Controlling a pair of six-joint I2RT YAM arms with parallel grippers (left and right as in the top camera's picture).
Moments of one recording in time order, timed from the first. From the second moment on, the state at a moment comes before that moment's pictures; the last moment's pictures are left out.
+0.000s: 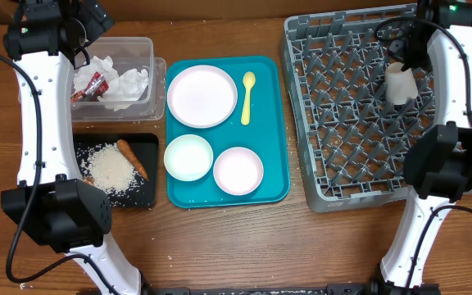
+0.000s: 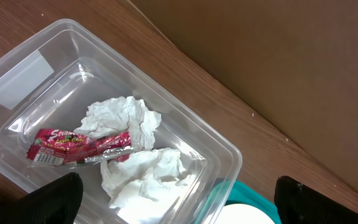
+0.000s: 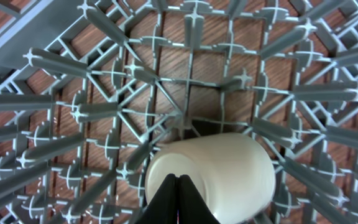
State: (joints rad) left arm 0.15 1.98 2.10 -0.92 -0.10 -0.55; right arm -0.15 2.33 2.34 -1.21 0.12 0.41
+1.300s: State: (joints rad) left arm 0.15 1.98 2.10 -0.92 -0.10 -0.55; right arm -0.11 2.33 2.73 -1.64 -0.32 0.33
